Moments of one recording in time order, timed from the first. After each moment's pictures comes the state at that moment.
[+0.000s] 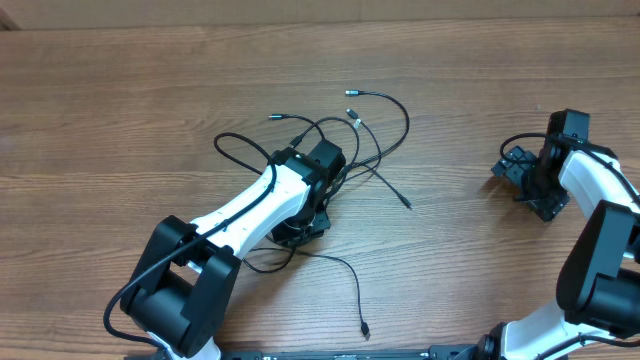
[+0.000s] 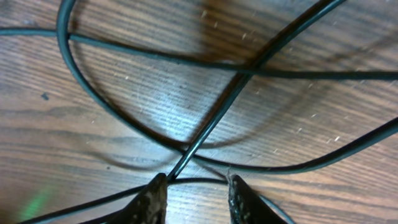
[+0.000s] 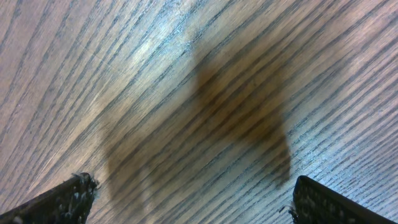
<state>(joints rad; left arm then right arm) -0.61 1.83 1.20 -1.06 0.00 -0.93 -0.31 1.80 1.08 -0.66 0.00 0.52</state>
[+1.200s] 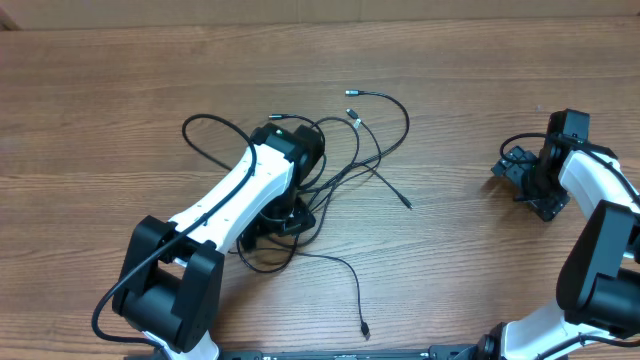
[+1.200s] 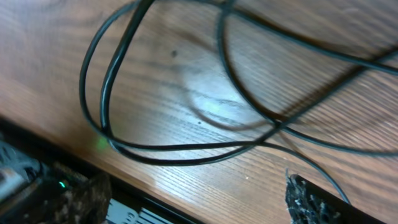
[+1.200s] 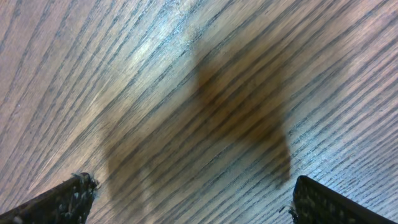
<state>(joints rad) -0.52 1.83 1.32 -1.39 -0.03 -1.01 -0.31 1.80 1.08 -0.66 0.00 0.52</state>
